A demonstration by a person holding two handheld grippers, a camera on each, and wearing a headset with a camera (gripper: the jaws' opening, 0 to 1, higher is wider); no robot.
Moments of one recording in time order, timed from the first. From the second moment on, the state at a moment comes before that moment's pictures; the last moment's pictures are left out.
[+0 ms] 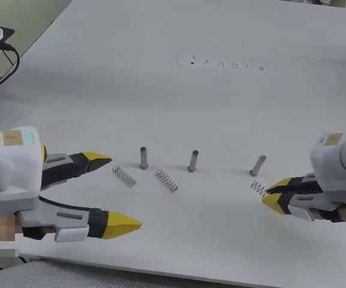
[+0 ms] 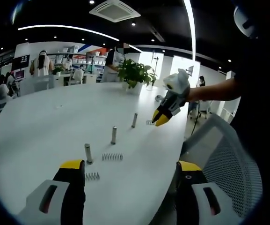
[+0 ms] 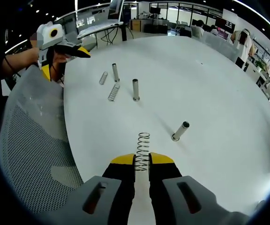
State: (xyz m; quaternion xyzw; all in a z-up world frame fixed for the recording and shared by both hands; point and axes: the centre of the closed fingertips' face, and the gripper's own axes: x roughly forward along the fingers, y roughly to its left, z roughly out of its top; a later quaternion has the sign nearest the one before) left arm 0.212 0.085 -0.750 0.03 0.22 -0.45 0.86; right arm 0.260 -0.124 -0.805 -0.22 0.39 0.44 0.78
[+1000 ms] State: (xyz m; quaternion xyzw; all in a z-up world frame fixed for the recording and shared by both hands) left arm 0.228 0.013 -0.749 0.04 0.21 -0.54 0.82; right arm 0.239 -0.066 -0.767 -0.27 0.31 0.54 0.73
